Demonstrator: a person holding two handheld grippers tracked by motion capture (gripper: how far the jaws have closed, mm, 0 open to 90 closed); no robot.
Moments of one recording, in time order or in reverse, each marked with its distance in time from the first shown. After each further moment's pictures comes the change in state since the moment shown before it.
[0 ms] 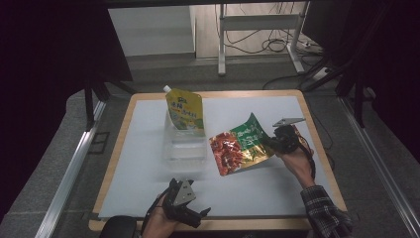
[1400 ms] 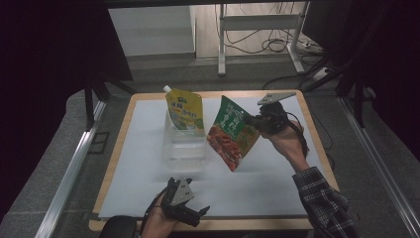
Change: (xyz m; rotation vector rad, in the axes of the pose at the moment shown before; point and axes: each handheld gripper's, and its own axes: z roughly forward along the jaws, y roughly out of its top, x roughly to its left) left arm 0.002 0.001 -0.005 -0.025 0.023 -0.008; right arm 0.062 0.096 -0.041 -0.110 0.094 -0.173
